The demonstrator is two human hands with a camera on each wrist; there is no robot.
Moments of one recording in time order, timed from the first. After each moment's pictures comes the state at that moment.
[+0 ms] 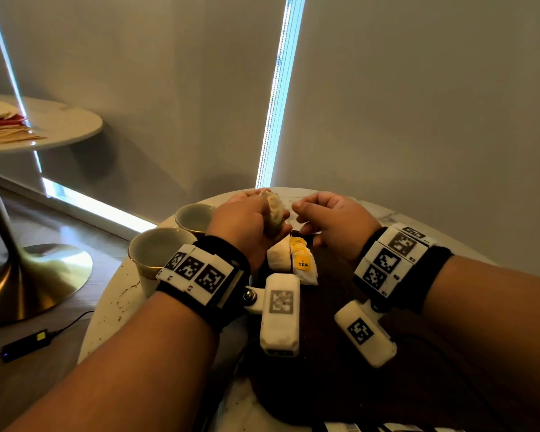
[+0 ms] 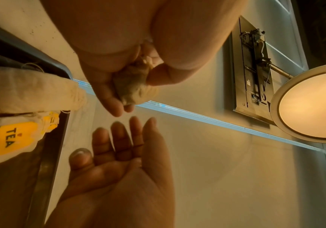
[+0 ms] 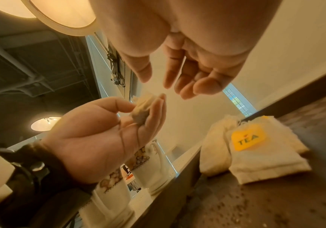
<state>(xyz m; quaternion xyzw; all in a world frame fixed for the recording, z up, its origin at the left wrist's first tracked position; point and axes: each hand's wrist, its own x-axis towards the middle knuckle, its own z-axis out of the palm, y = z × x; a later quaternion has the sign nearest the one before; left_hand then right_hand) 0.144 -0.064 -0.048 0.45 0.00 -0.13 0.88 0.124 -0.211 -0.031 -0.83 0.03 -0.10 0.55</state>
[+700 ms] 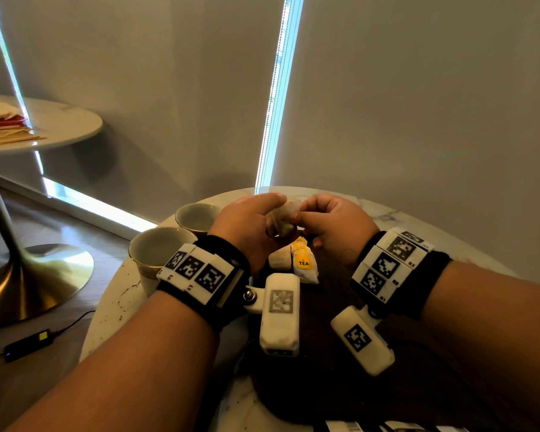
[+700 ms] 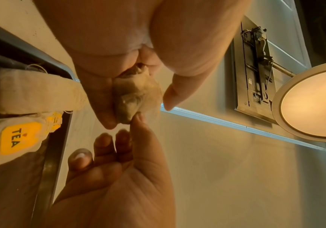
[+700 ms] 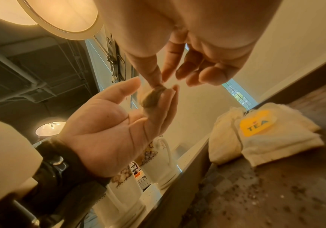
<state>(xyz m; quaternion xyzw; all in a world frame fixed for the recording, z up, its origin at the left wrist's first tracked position) 0.151 -0.066 -0.058 0.47 -0.04 -0.14 0.87 0.117 -0.208 -0.037 -0.83 0.00 -0.12 0.55</state>
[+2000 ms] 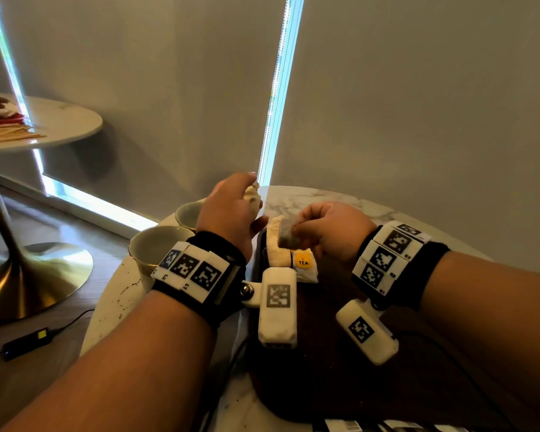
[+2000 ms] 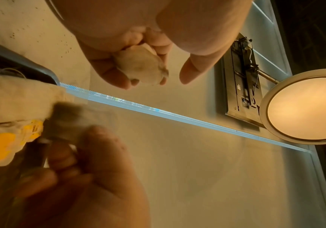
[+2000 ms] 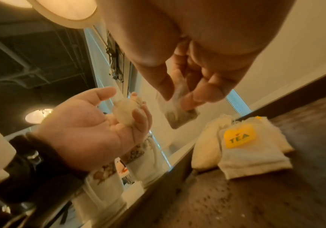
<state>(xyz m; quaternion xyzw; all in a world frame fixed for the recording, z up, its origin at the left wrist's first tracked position) 0.150 -0.055 -0.051 0.47 -0.02 0.02 0.88 0.119 -0.209 -0.029 -0.89 0.06 -0.03 0.46</state>
